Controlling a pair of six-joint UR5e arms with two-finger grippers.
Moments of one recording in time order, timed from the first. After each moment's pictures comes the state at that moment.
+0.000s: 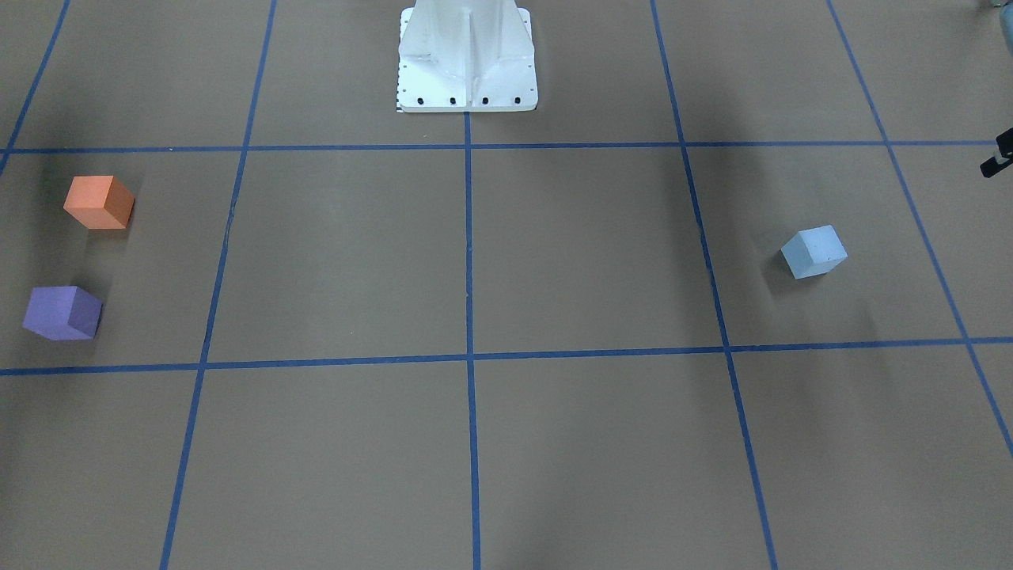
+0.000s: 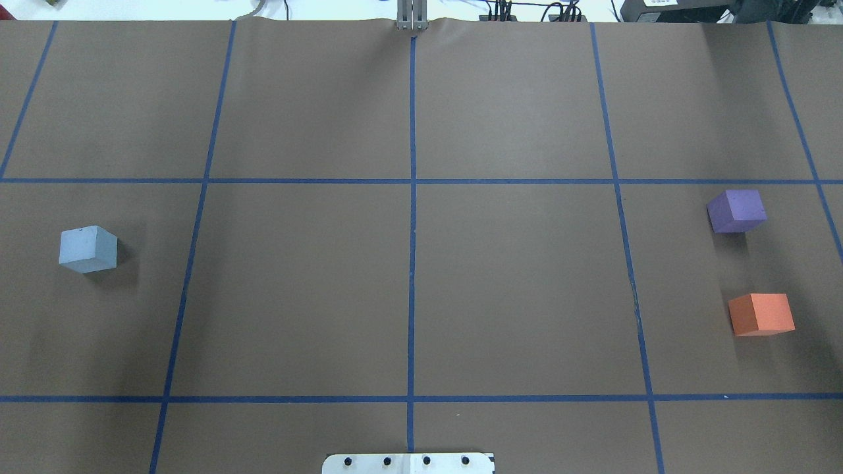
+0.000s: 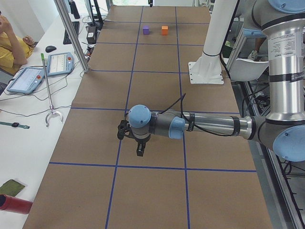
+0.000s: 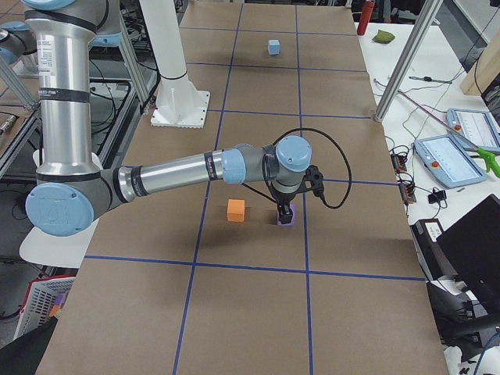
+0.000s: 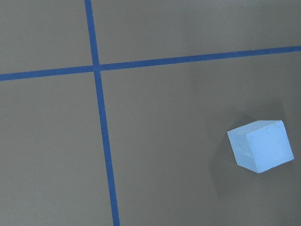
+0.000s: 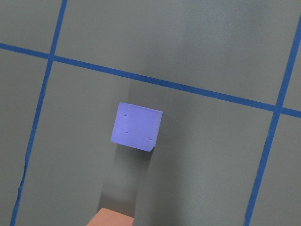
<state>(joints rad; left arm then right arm) -1.49 -1.42 -1.78 -1.67 -2.49 -0.05 1.45 -1.60 1.84 -1.69 2.48 -0.06</state>
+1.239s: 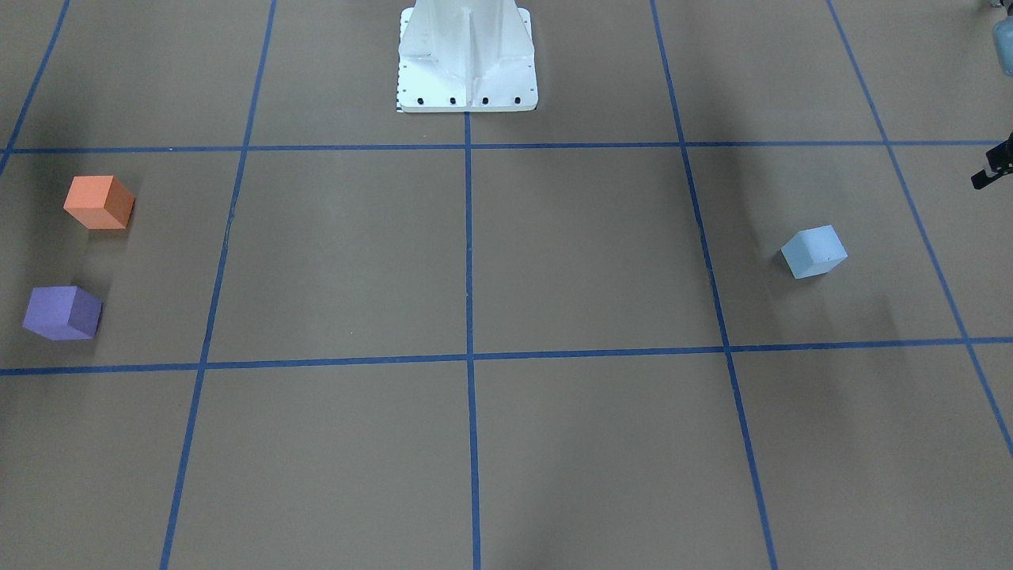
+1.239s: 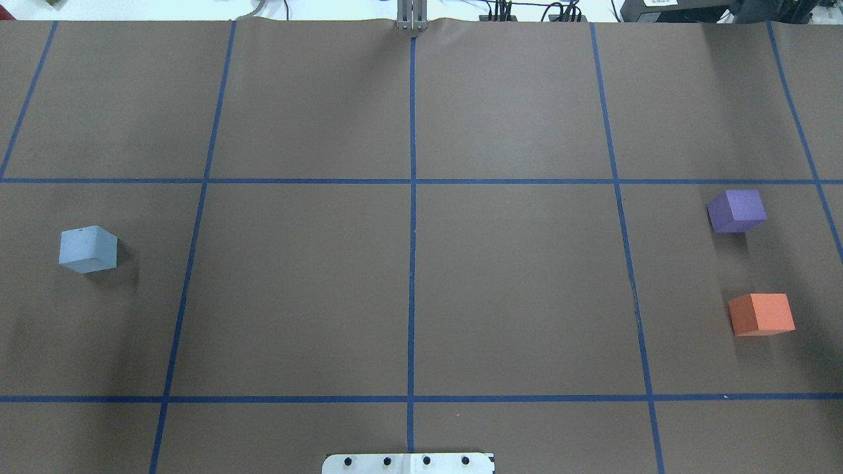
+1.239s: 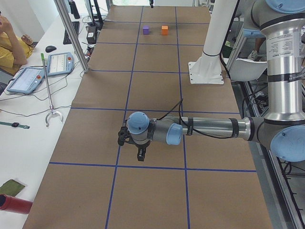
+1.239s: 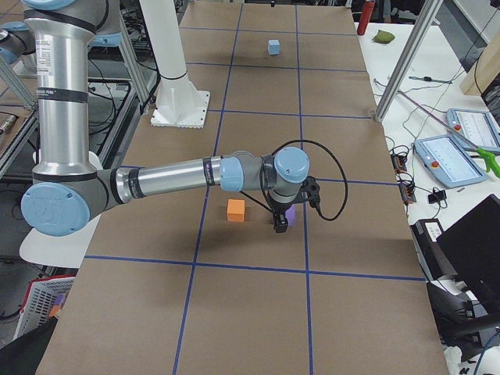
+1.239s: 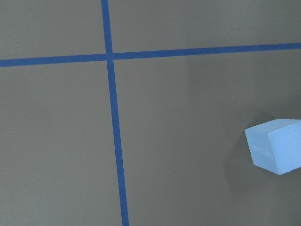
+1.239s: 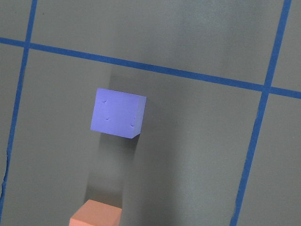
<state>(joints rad) -1.43 -1.43 -1.70 -1.76 -2.48 -0.13 1.45 -1.61 1.80 -1.69 2.47 -0.06</state>
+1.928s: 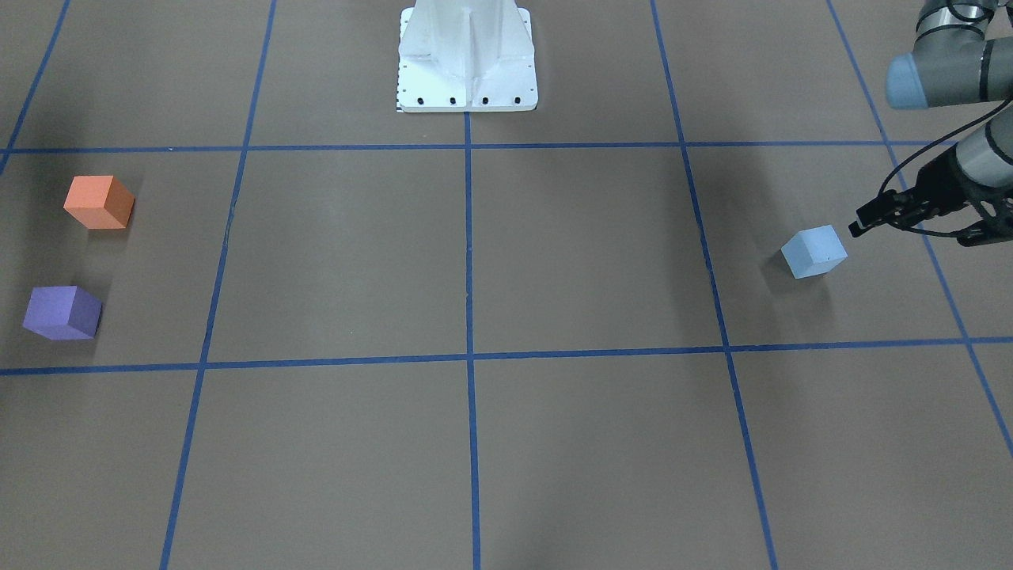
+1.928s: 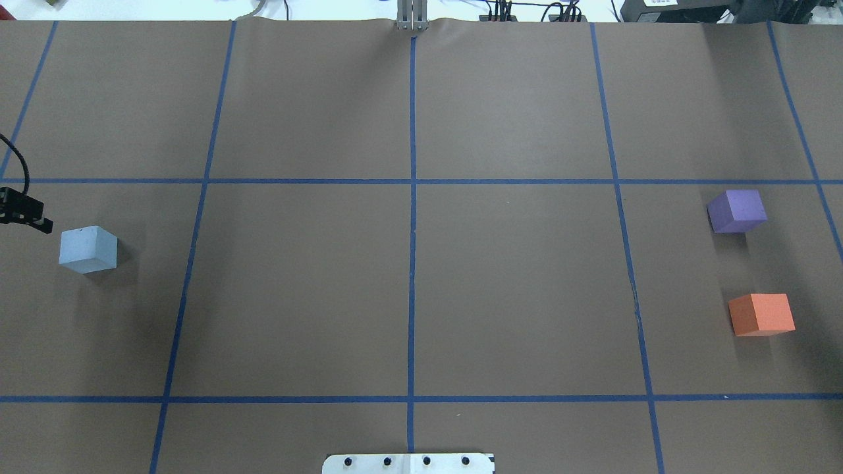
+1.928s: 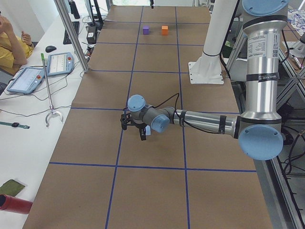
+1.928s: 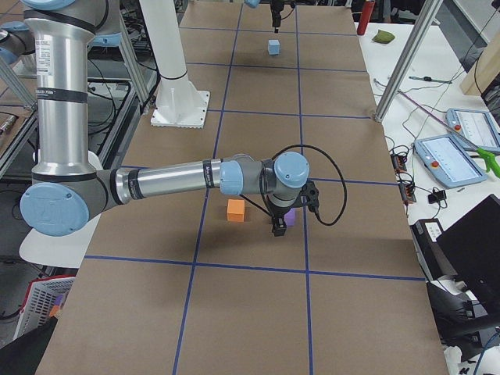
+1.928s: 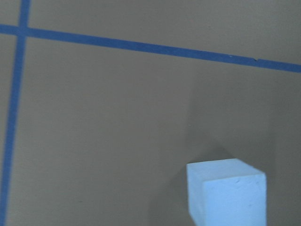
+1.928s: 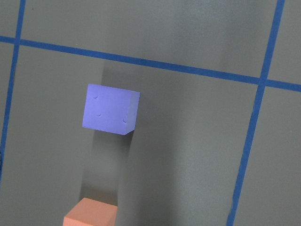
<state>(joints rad) -1.10 -1.53 -1.69 -1.99 -2.37 -0.86 1.45 -1.62 1.79 -1.69 2.48 -0.06</state>
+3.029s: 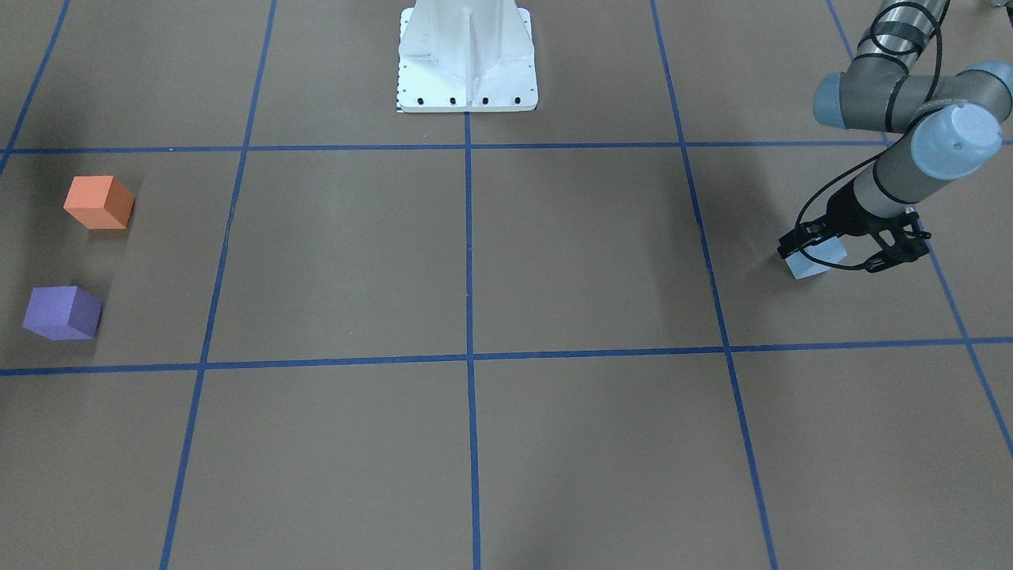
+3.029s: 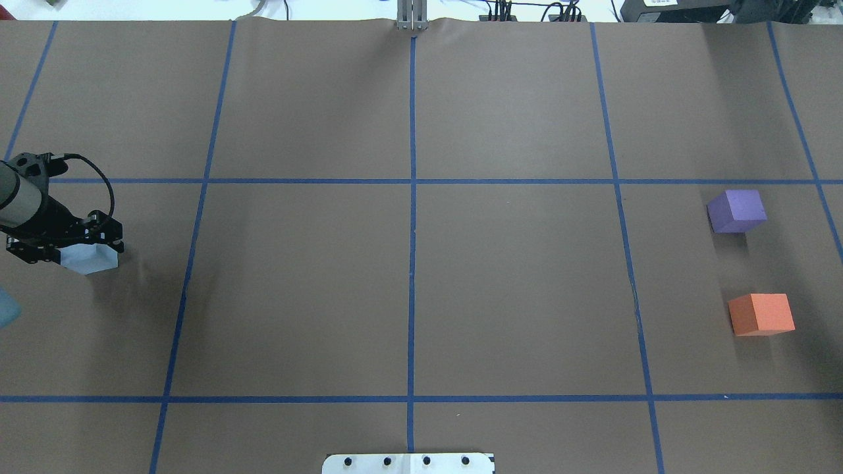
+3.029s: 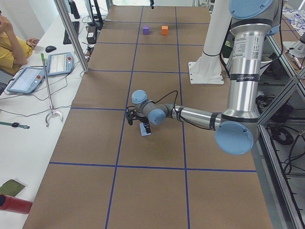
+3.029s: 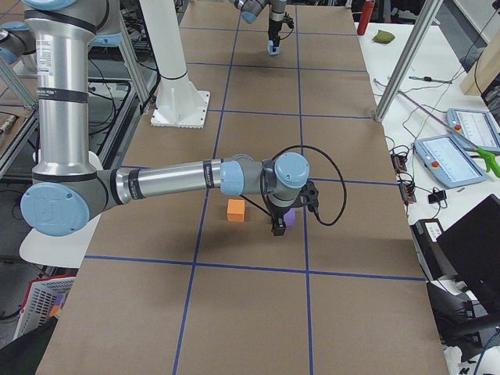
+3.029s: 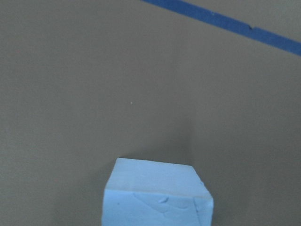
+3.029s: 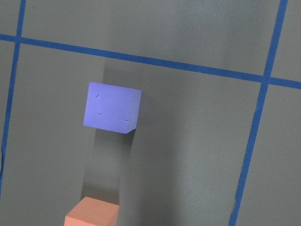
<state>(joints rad) -0.91 -1.61 -1.62 -2.00 -2.24 -1.11 1.44 -1.62 1.79 -1.70 2.49 -0.06</state>
